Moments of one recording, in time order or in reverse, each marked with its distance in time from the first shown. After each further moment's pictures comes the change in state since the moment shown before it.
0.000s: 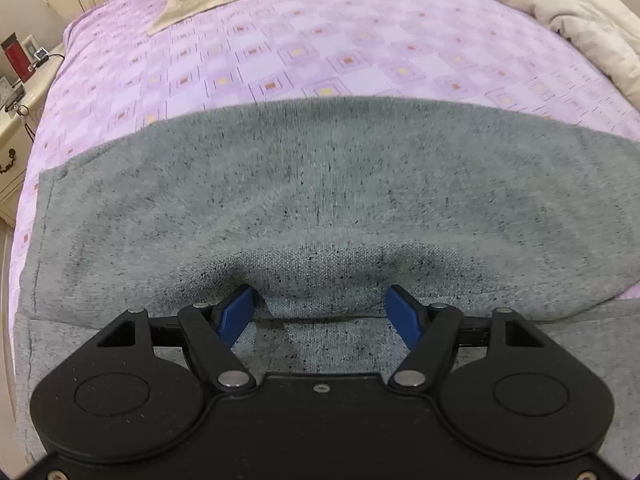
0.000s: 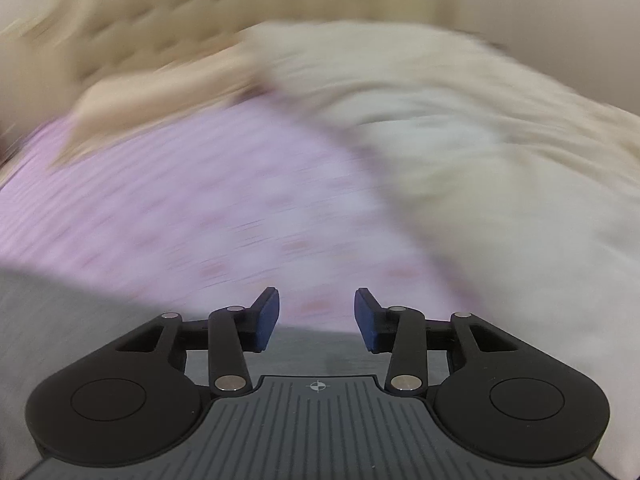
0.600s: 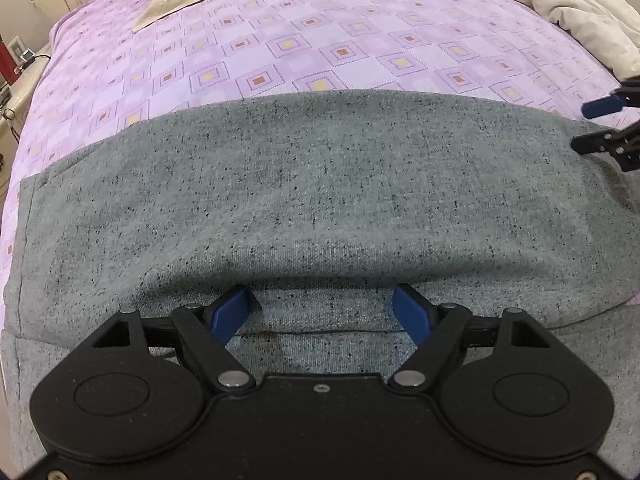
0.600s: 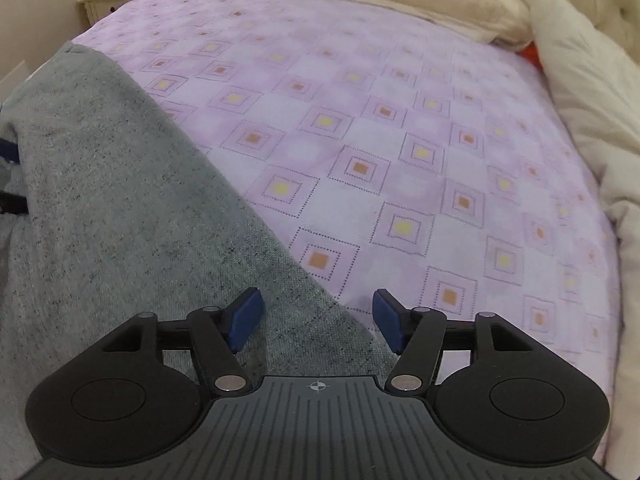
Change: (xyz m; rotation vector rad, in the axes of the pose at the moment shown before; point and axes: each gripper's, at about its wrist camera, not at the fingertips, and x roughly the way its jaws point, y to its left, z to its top) left arm 0.016 0.003 0.007 0.021 0.009 -0.025; right arm 0.095 0.107 0.026 -0.450 0.299 0.264
